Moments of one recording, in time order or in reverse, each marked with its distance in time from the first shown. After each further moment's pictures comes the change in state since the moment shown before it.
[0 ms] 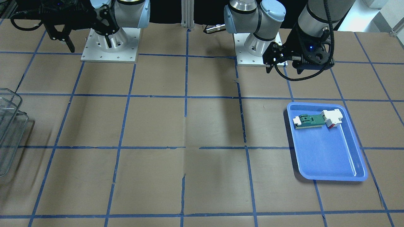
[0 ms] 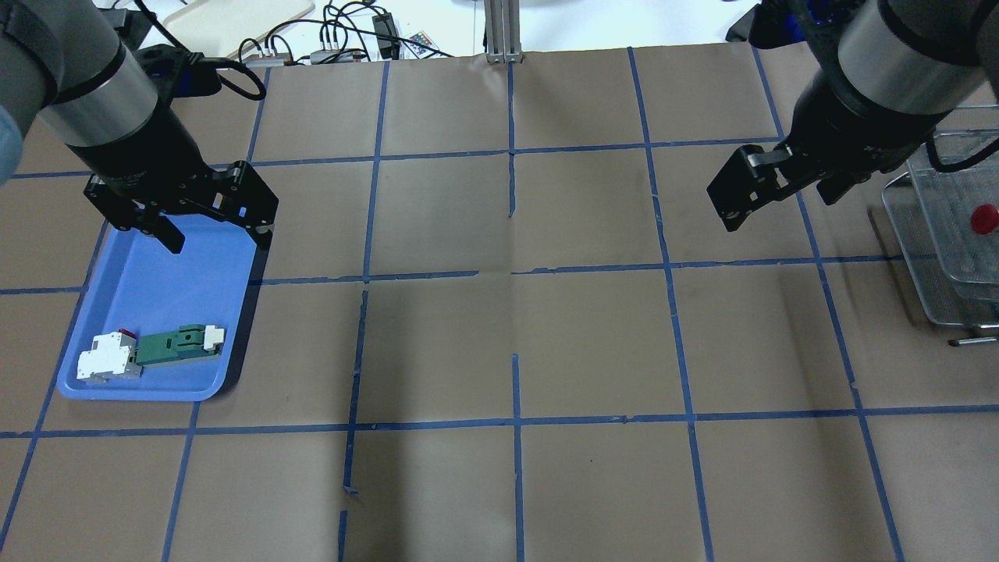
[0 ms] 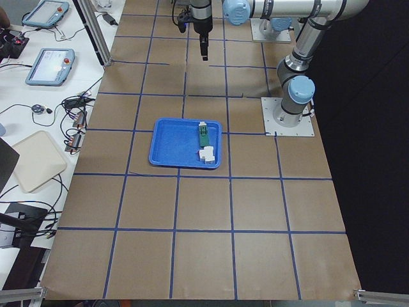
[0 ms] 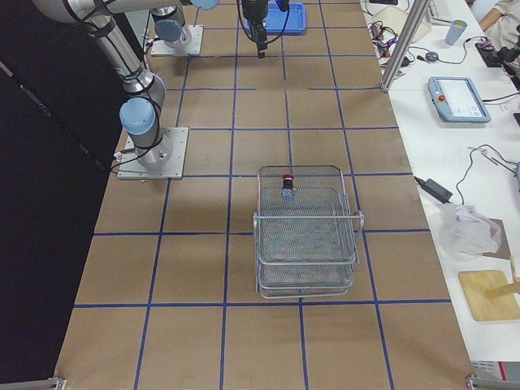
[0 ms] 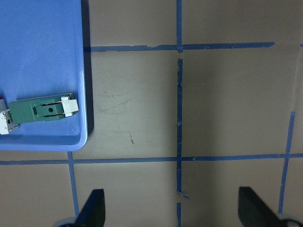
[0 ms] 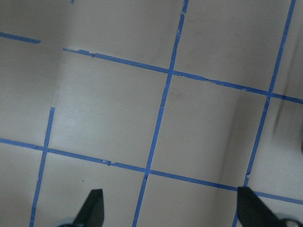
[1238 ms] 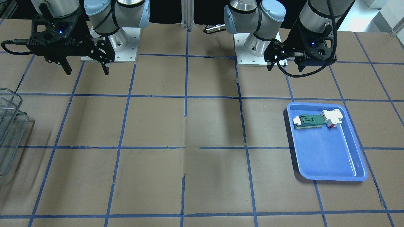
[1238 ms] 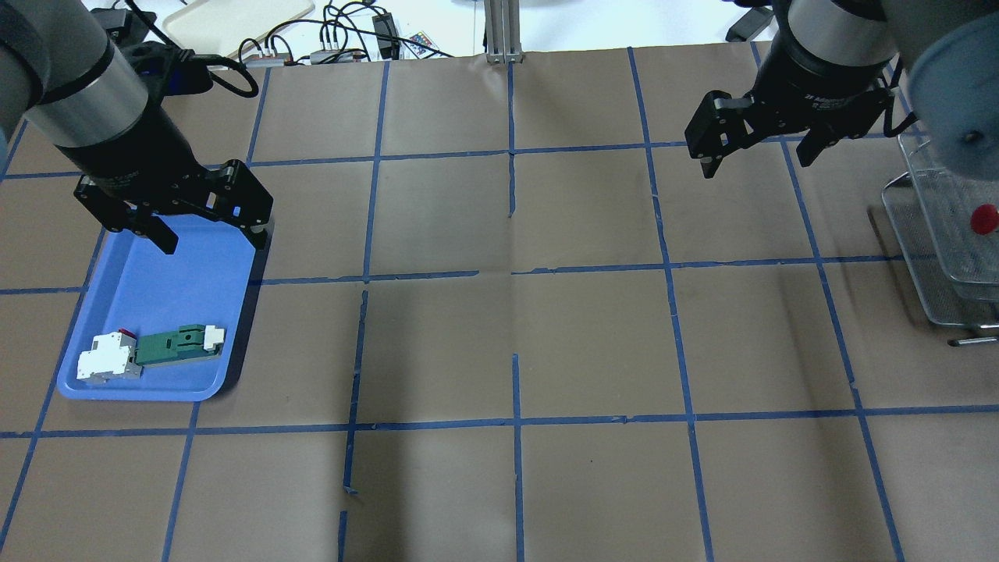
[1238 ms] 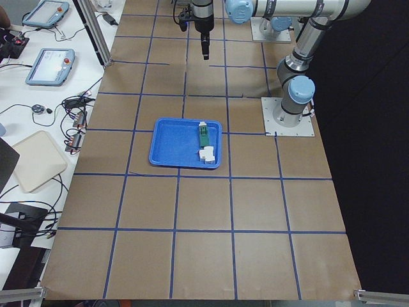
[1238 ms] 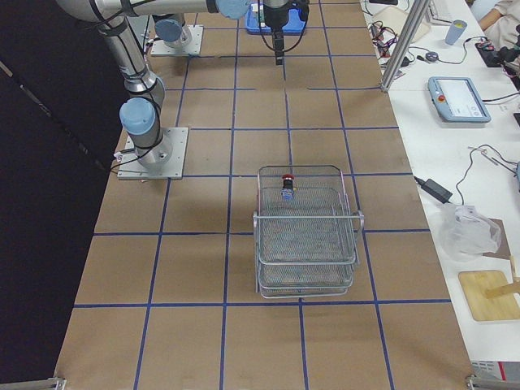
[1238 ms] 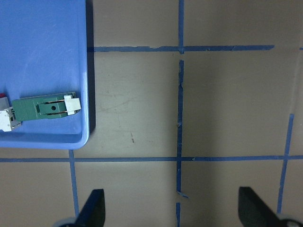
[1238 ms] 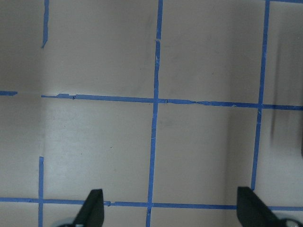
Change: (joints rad) left arm 0.004 0.018 0.000 -0.006 0.002 -0.012; right arm 0.021 0.117 -0.049 -0.090 -0.022 0.153
